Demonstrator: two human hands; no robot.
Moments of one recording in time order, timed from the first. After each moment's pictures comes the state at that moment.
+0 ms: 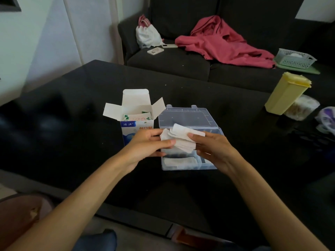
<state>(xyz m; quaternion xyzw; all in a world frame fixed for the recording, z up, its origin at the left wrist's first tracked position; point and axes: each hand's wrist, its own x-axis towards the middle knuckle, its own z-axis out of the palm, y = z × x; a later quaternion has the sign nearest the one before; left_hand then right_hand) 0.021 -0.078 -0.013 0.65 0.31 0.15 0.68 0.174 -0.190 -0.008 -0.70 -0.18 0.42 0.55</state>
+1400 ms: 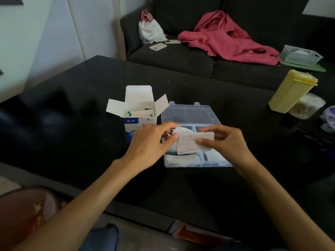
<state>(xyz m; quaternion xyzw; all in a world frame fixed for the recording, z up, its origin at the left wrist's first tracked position) 0.022 -0.084 -0.023 0.91 0.25 0.25 0.22 0.183 -0.210 -0.009 -0.70 -0.41 0.24 0.53</state>
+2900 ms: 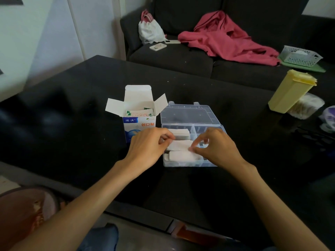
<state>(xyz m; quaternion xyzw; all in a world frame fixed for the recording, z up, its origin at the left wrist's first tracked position) 0.027 -0.083 -0.032 0.90 0.31 0.19 0.24 0.189 -0.191 -0.027 -0.84 -0.52 0.04 0.16</state>
